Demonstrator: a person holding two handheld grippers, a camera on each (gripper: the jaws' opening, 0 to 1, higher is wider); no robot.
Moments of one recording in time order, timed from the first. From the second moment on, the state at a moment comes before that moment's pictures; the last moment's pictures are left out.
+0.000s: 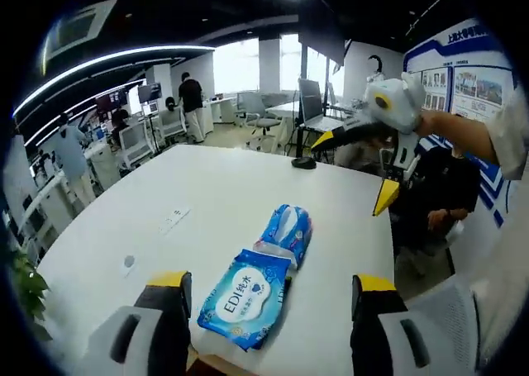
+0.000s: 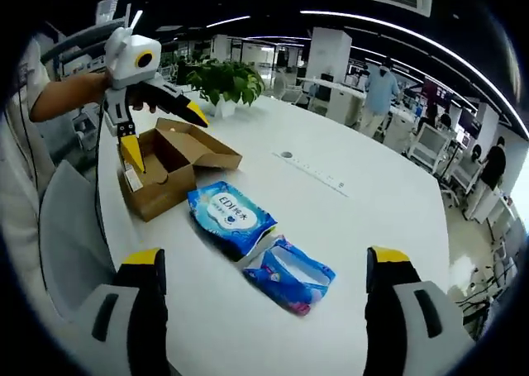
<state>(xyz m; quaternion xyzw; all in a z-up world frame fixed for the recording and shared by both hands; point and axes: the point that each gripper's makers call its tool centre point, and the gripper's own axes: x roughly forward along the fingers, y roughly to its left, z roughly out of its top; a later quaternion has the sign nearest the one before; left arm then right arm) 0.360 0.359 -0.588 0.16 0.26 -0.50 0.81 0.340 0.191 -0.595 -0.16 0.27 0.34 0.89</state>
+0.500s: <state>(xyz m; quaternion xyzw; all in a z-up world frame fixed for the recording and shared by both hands) 0.345 0.445 -0.578 0.15 0.25 -0.44 0.85 0.323 0.227 -0.581 -0.16 0.25 0.35 0.89</state>
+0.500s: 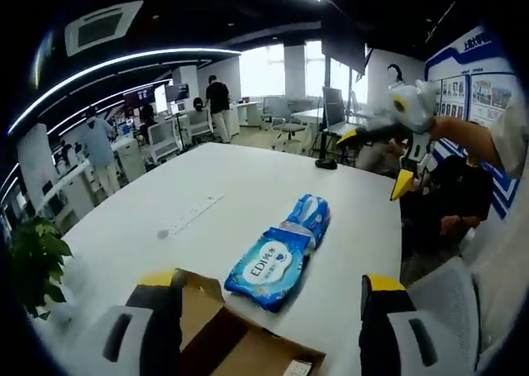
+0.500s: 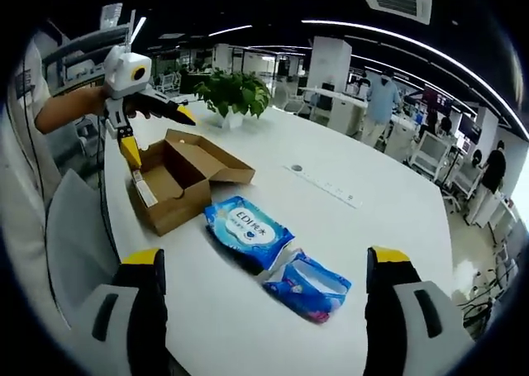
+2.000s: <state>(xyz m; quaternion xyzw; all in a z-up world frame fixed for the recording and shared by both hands) 0.278 0.639 -0.604 0.10 0.26 -0.27 0.92 0.307 0.372 -0.595 -0.23 0.24 0.50 0.80</state>
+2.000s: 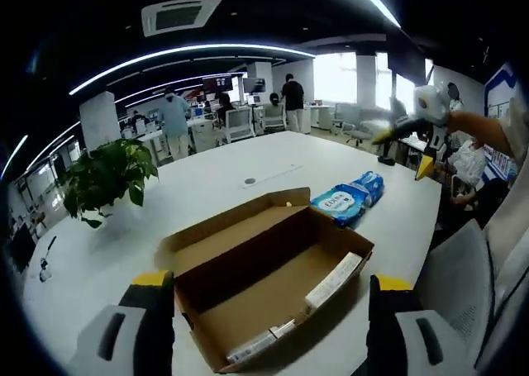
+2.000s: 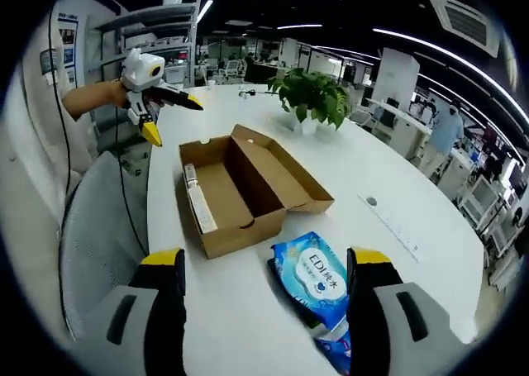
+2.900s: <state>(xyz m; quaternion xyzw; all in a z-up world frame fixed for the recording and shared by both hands) 0.259 0.687 -0.623 0.07 0.27 -0.22 0.93 0.318 0.465 -0.657 -0.30 0.26 0.64 0.66</state>
